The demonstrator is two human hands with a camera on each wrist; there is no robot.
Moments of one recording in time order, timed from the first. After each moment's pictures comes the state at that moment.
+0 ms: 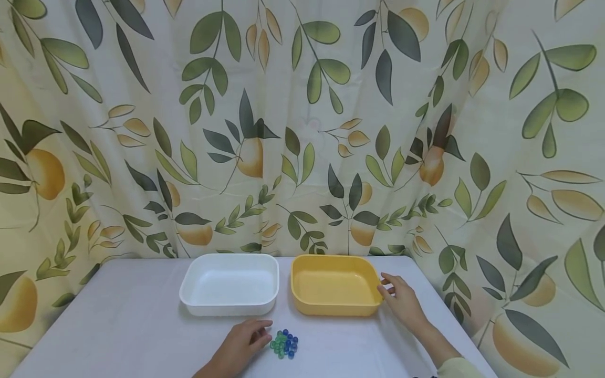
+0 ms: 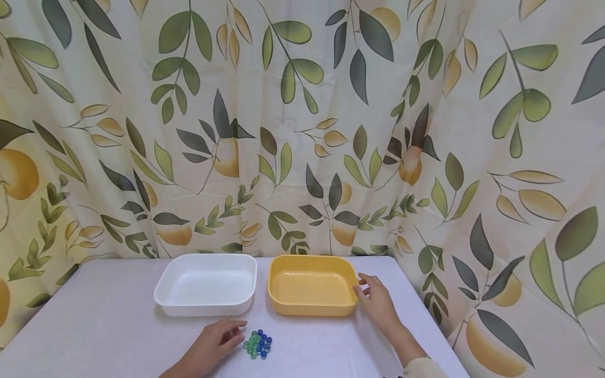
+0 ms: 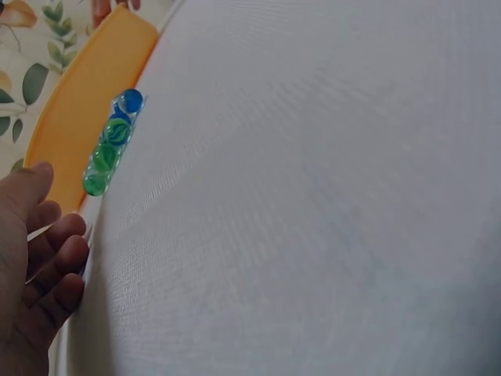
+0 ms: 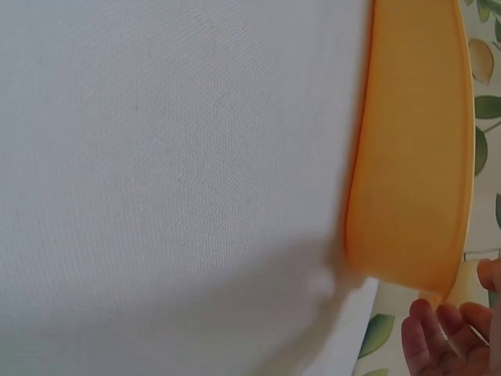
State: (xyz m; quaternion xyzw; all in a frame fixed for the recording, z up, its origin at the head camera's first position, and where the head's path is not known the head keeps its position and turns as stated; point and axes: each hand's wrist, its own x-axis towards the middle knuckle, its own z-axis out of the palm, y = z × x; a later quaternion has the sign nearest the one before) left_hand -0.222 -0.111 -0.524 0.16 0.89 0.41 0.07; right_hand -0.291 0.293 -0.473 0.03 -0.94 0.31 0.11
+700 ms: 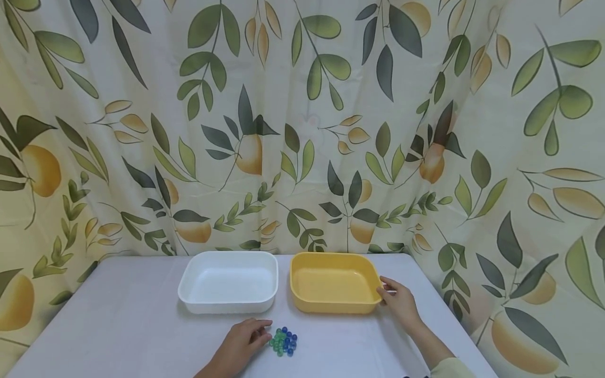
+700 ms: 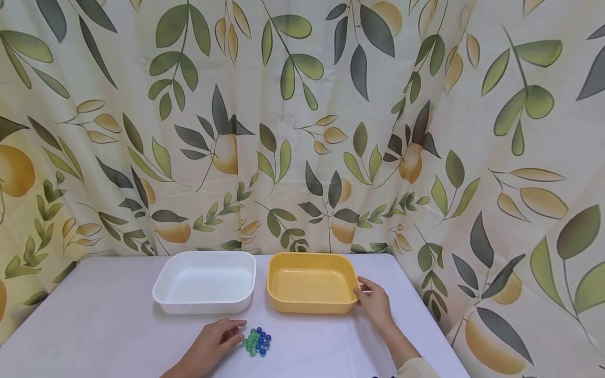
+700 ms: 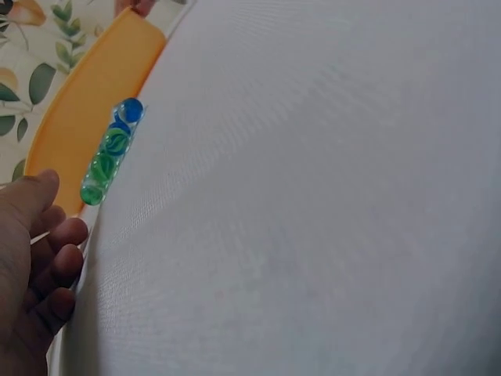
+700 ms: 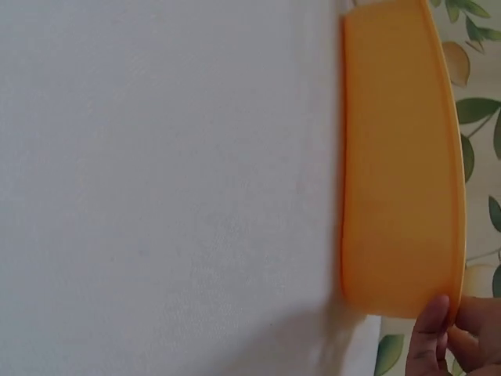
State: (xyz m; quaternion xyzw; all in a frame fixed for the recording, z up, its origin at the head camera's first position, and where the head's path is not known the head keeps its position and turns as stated) left_hand -0.219 -0.109 -0.529 0.17 0.90 0.40 0.04; right_hand -0.290 0.284 -0.483 -0.05 -0.88 0.46 0.08
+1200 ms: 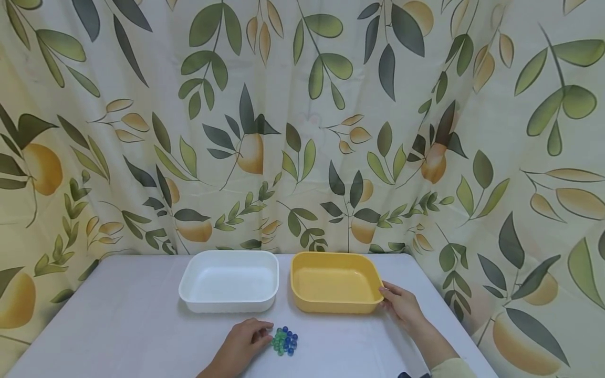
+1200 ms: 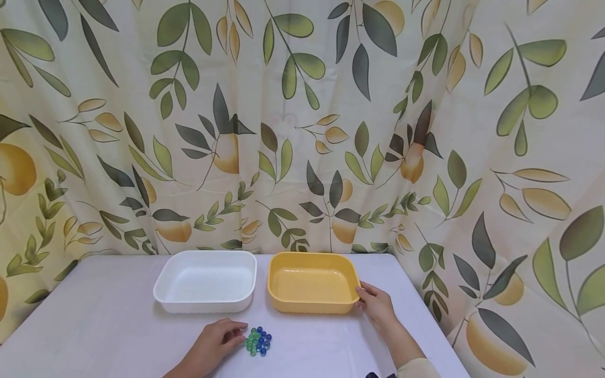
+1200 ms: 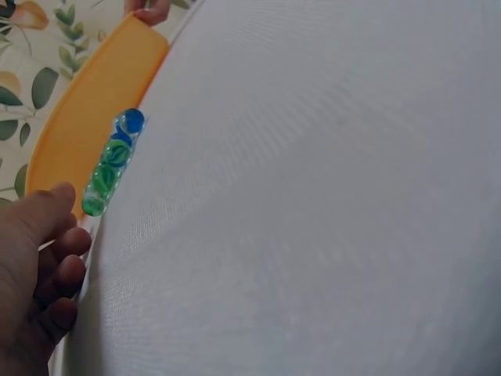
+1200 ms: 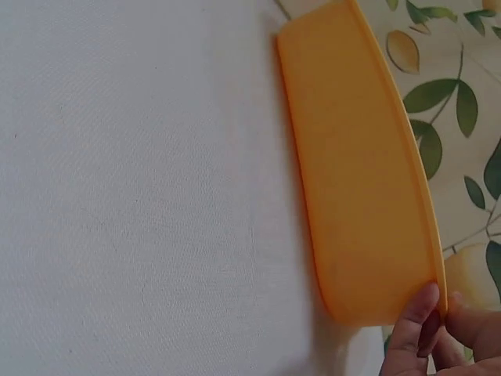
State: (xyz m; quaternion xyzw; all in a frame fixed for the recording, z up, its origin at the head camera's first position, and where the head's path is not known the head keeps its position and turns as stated) left_hand -0.219 -0.108 -0.533 0.16 0.90 0.41 0.02; right_hand -0.289 0.290 -0.483 -0.14 -0.72 0.67 -0.03
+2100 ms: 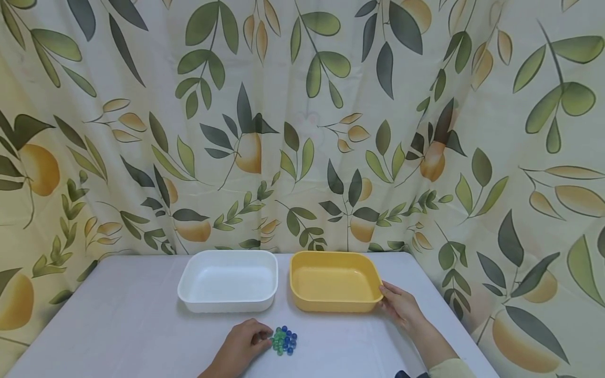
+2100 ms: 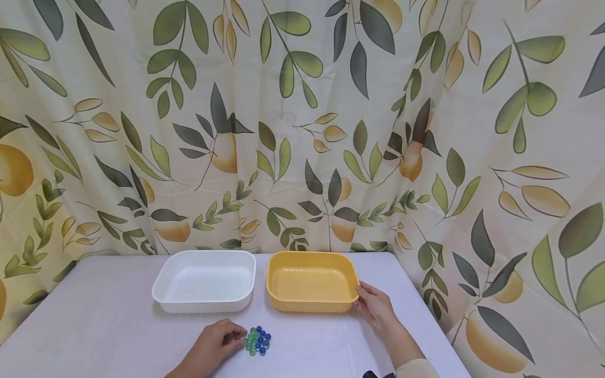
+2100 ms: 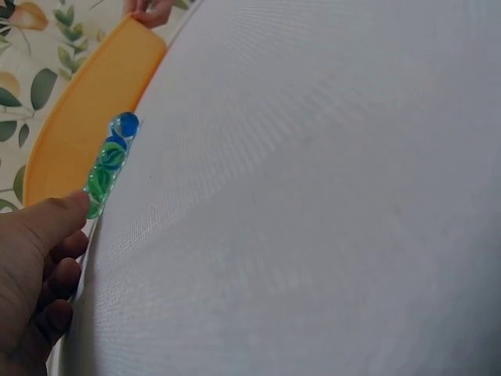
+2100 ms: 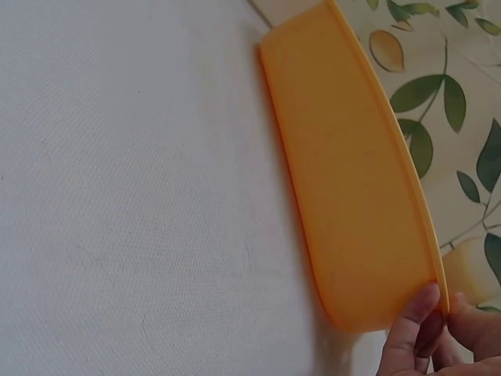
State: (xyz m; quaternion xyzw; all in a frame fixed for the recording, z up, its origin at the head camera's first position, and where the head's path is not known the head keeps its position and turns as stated) left_hand -0.219 -0.105 -0.533 0.14 0.90 0.40 0.06; right_hand -0.288 0.291 -0.487 -0.13 -0.67 0.73 -0.05
